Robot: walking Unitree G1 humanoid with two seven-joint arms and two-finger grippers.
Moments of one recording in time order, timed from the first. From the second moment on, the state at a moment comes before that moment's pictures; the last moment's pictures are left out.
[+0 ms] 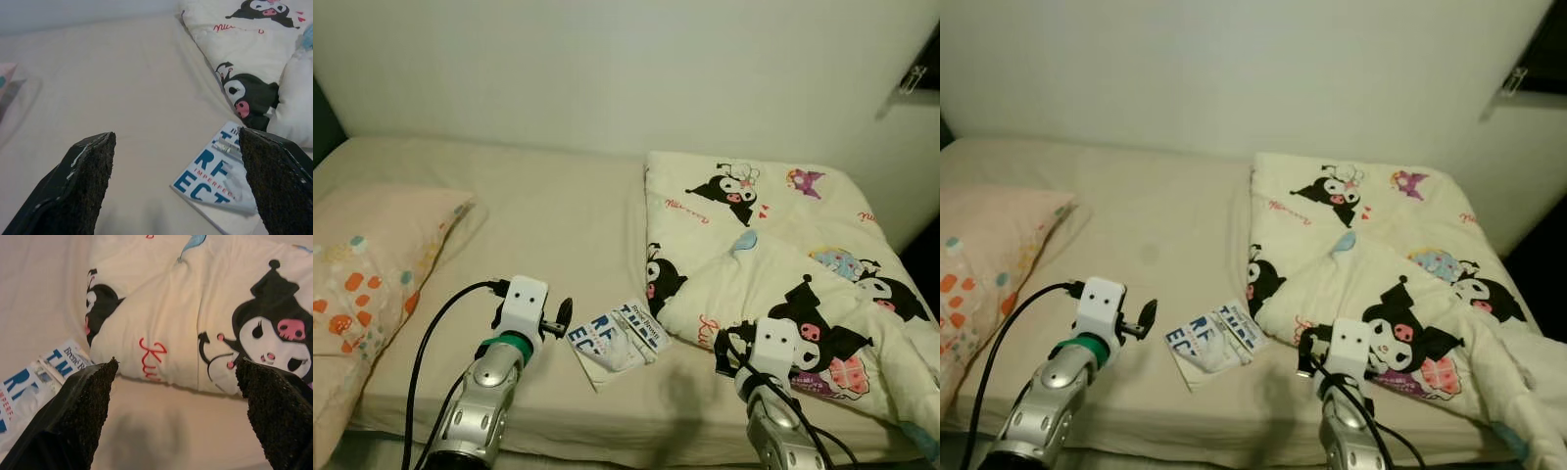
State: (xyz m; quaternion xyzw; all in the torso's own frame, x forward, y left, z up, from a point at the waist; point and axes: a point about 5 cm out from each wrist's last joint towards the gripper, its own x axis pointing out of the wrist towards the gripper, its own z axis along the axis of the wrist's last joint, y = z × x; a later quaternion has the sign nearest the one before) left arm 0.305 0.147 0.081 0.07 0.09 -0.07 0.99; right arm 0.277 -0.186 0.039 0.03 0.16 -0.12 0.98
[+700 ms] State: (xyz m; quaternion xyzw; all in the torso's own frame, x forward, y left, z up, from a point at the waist) left arm 0.303 0.147 0.077 0.08 0.10 -0.07 0.99; right arm 0.276 -0.184 0.037 0.03 0.16 -0.11 0.98
